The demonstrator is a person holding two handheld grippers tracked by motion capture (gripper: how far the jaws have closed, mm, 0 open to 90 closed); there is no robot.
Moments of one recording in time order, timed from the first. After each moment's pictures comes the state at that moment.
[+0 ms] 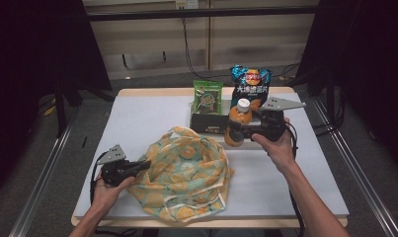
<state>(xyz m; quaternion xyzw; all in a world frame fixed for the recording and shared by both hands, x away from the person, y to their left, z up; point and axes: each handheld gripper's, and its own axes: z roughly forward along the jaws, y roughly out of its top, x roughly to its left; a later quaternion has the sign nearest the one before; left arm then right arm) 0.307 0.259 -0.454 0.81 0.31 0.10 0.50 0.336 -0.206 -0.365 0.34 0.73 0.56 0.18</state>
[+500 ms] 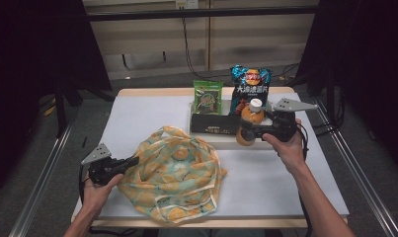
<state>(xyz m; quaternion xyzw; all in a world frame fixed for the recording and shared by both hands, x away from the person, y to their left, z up) 0.305 0.288 -0.453 0.78 0.34 0.12 0.51 0.335 -0.234 -0.372 0.36 0.72 0.55 0.20</state>
